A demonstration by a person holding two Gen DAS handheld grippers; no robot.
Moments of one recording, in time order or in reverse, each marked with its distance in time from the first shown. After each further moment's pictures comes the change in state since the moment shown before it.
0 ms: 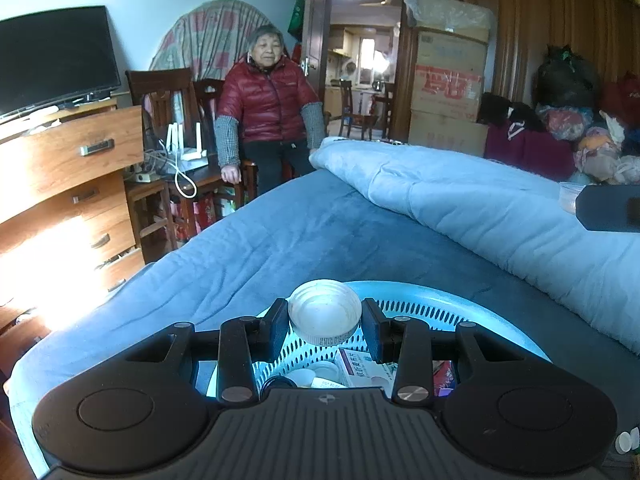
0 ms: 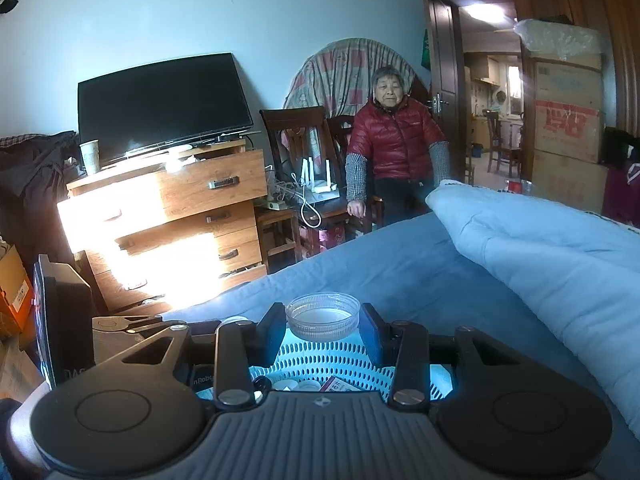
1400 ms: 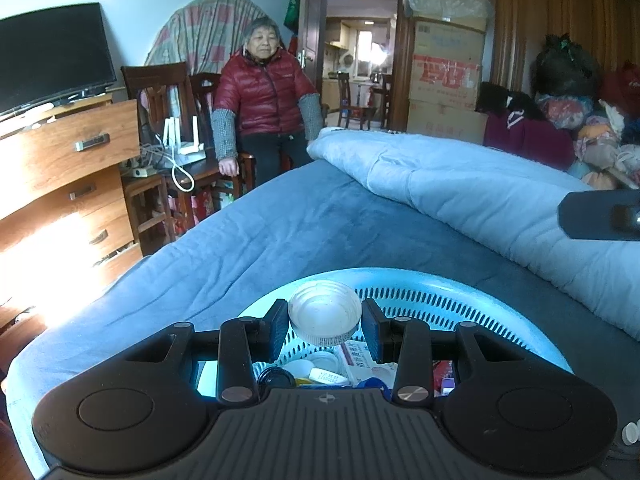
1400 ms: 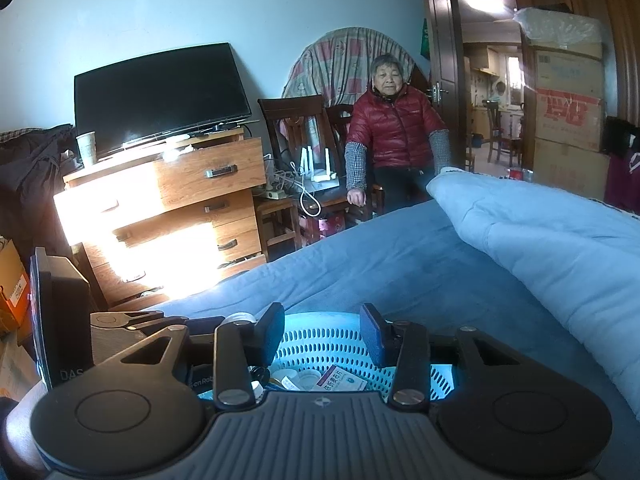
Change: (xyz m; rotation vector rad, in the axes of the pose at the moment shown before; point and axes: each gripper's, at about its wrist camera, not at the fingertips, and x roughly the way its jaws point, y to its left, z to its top) left arm 0.014 -0.004 -0.011 0.009 0.025 0.005; right arm 0.020 -0.009 -0.022 0.009 0.021 0.000
